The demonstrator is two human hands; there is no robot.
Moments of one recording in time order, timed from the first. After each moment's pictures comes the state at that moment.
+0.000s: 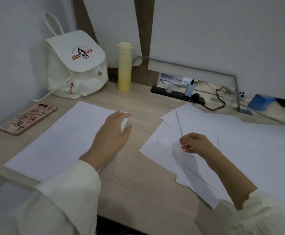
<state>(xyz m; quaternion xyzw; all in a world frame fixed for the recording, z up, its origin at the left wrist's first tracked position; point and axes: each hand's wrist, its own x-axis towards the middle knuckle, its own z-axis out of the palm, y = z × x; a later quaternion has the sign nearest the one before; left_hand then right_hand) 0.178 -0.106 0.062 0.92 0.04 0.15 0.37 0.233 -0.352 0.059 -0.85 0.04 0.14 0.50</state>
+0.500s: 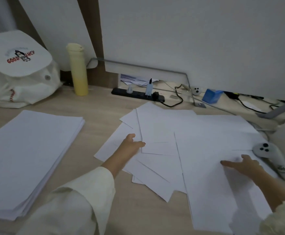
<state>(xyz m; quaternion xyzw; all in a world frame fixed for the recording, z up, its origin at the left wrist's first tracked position) 0.228 -0.262 0.031 0.77 0.09 -0.16 0.61 0.206 -0.604 0.038 -0.91 0.35 0.10 0.20</state>
